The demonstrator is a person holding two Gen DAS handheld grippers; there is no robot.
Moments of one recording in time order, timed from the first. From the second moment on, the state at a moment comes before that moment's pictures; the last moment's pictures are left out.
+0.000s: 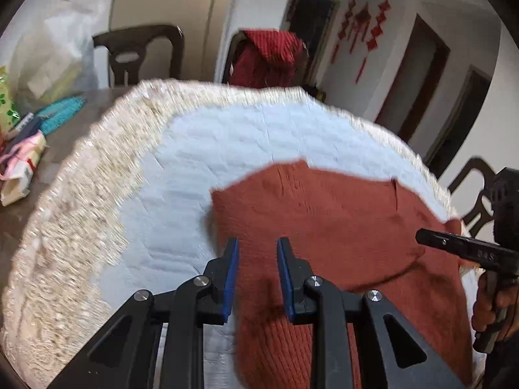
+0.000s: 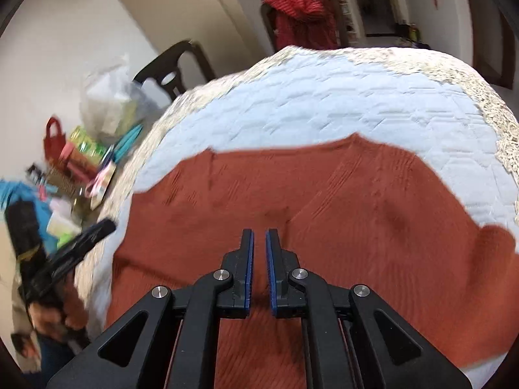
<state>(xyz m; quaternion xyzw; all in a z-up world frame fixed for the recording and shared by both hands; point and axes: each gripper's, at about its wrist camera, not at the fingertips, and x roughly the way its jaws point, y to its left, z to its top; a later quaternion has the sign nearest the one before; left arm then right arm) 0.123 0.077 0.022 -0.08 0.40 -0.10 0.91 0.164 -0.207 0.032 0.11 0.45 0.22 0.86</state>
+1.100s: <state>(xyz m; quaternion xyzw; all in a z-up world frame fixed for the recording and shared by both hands) 0.041 0.023 0.030 -0.04 0.39 -0.15 0.91 0.058 -0.396 0.008 0.28 0.41 0.03 0.87</state>
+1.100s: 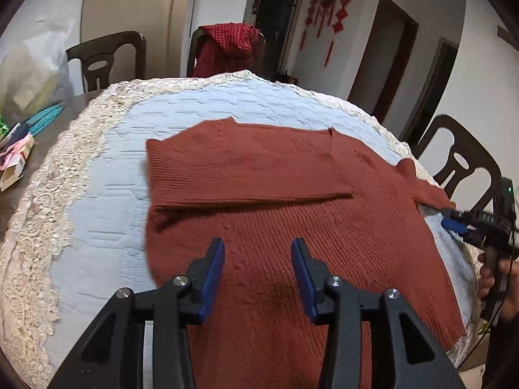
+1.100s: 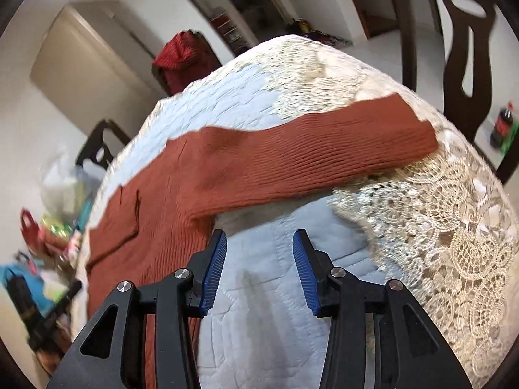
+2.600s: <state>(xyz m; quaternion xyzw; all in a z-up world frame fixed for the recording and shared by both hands) 0.044 0.024 0.008 -0.07 0.42 -0.15 0.89 0.144 -0.256 0.091 0.20 0.36 0.22 0.89</state>
